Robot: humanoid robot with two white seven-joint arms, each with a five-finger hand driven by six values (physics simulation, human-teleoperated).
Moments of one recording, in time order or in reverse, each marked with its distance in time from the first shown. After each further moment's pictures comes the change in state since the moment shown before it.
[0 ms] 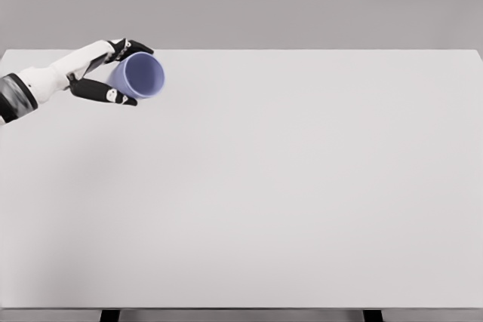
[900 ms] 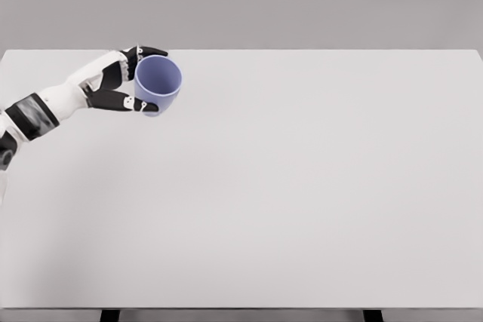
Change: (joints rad) left arm 0.067 -0.066 0.001 0.010 0.321 0.086 0.000; right arm 0.000 0.000 0.000 0.000 0.000 0.000 0.000
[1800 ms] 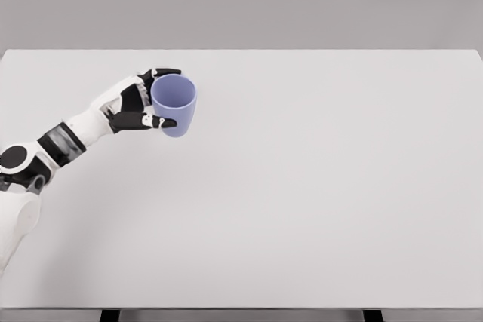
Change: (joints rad) left arm 0.097 -0.125 0.039 0.045 0.110 0.025 0.000; right arm 0.000 0.000 0.000 0.000 0.000 0.000 0.000
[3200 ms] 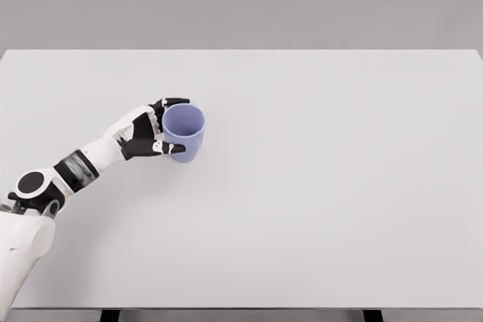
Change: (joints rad) left arm 0.089 -0.044 -0.004 0.025 -0.014 -0.011 0.000; right arm 0.000 0.000 0.000 0.000 0.000 0.000 0.000
